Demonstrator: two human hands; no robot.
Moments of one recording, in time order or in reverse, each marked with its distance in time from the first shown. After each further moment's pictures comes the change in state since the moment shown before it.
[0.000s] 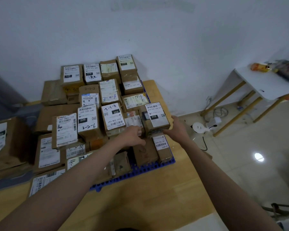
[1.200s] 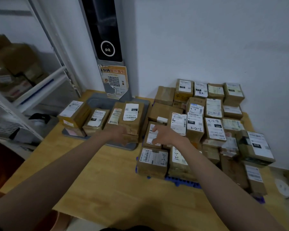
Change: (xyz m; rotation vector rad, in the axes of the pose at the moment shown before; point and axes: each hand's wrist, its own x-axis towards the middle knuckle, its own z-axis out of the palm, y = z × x) left_hand -0.309 -0.316 -0.125 0.255 0.238 -0.450; right_hand -0.169 -0.295 0.259 -0.498 -0.640 -0.610
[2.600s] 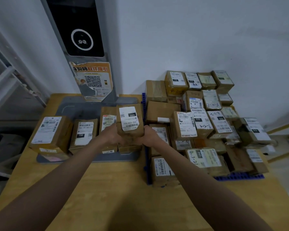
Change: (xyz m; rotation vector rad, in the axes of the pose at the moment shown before) left_hand 0.121 -0.101 -0.014 -0.528 -0.014 0.185; right_hand 0.121 -0.083 0.051 0.360 0.261 0.181
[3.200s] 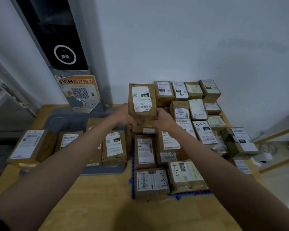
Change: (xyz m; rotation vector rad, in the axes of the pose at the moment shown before) left_hand 0.046 0.167 -0.019 0.043 0.099 0.218; right_hand 0.018 0.026 -0.154 0.120 0.163 -0.018
